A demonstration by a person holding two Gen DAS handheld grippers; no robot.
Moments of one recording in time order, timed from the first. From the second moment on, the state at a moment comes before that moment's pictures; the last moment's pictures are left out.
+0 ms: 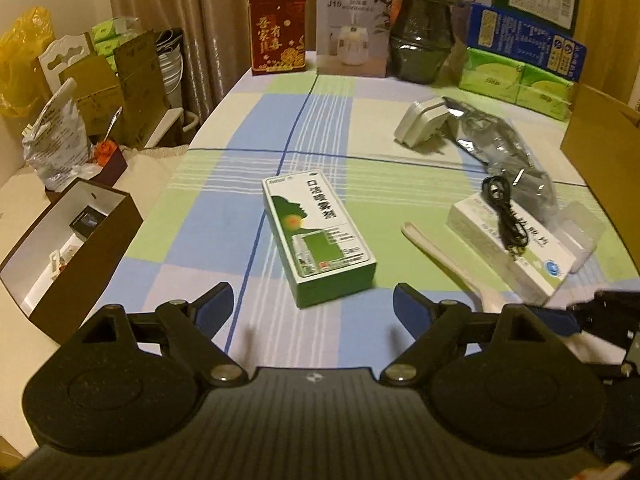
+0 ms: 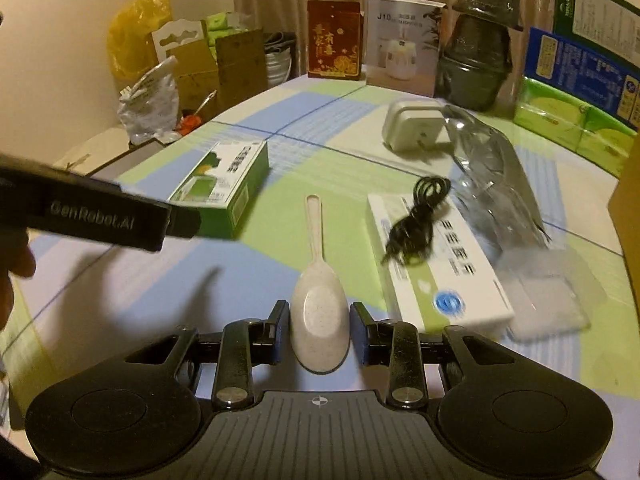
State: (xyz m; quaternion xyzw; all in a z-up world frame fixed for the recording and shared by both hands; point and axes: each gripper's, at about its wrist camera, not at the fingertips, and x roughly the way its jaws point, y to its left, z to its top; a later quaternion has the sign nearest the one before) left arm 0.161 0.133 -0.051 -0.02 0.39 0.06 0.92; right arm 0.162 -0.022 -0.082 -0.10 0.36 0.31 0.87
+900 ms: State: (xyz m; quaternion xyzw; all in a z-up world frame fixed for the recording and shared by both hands) left arm 0.180 0.116 -0.073 -0.02 0.42 0.07 0.90; right arm 0.144 -0.044 -0.075 -0.11 0.38 0.31 0.86
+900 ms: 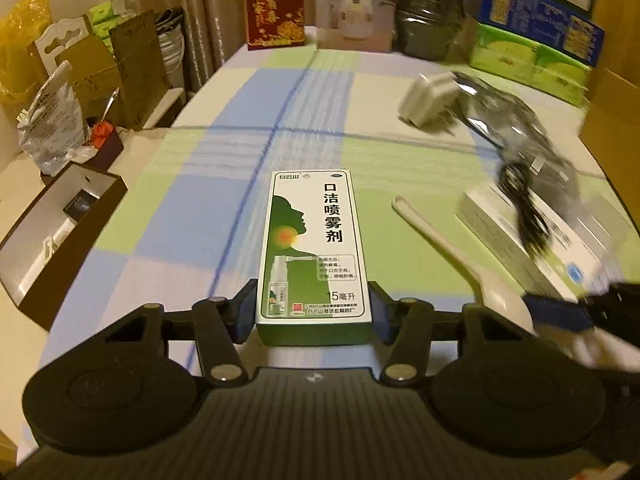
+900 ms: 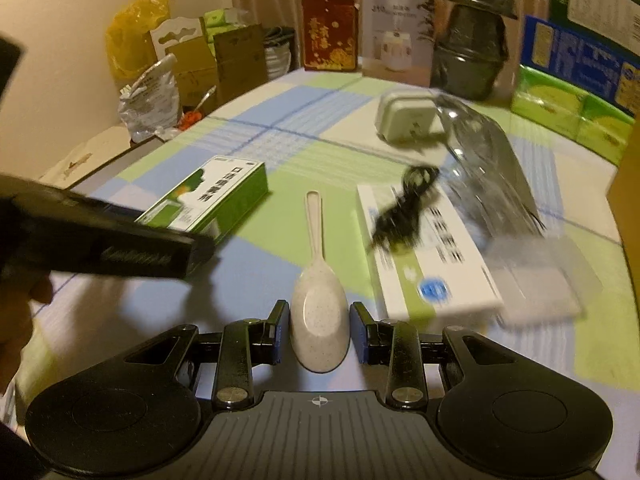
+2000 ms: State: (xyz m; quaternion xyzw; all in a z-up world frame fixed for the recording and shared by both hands) left arm 0.078 0.062 -0.076 -0.04 0.41 0.02 0.91; right arm 0.079 -0.090 -0.076 -0.12 0.36 0.30 0.87
